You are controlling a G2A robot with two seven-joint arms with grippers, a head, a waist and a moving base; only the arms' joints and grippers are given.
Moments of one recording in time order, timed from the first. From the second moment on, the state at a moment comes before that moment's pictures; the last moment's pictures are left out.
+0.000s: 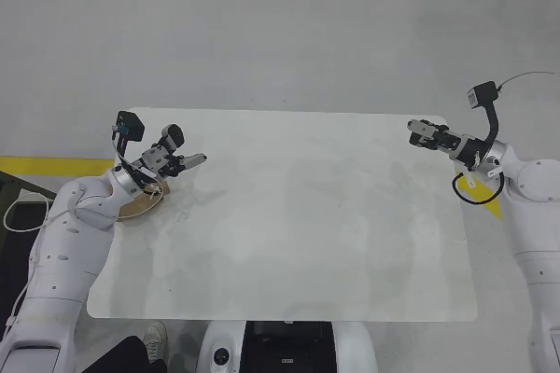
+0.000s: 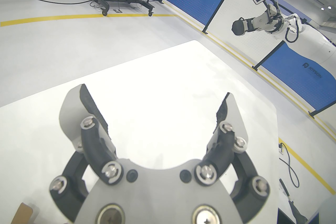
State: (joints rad) left arm 1.17 -0.95 -1.45 -1.28 0.62 -0.90 -0.21; right arm -0.87 -1.01 1.36 -1.16 0.20 -0.53 1.02
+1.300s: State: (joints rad) left arm 1.22 -0.90 -1.60 -1.13 -0.45 -0.85 -0.86; right arm -0.87 -1.01 1.36 -1.16 0.20 -0.53 1.02
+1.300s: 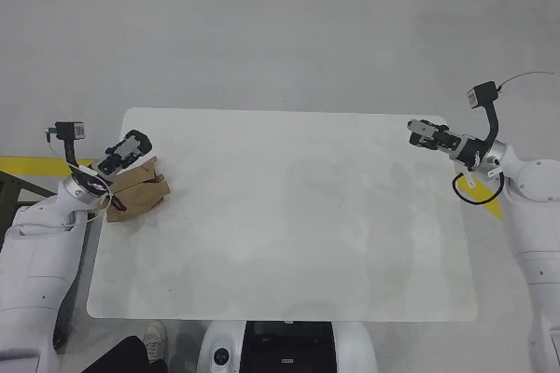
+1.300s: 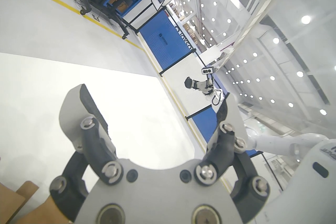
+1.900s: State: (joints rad) left arm 1.24 -0.87 -1.73 -0.92 -0.69 -0.86 -0.96; right arm -0.87 -1.01 1.36 -1.16 0.20 -0.53 1.02
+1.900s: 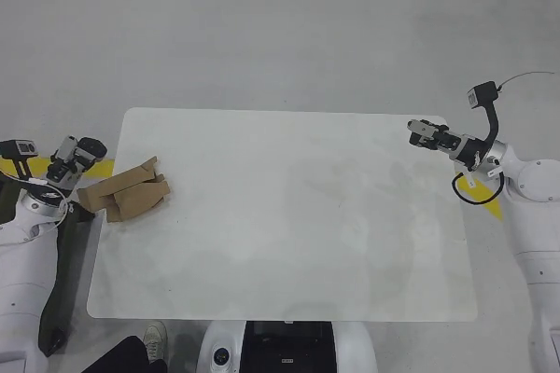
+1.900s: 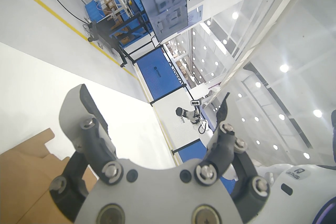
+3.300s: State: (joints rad) left arm 1.11 -0.89 -1.74 -0.32 -0.51 -0.76 -0.81; right arm -0.87 -1.01 1.36 -1.16 0.20 -0.53 1.02
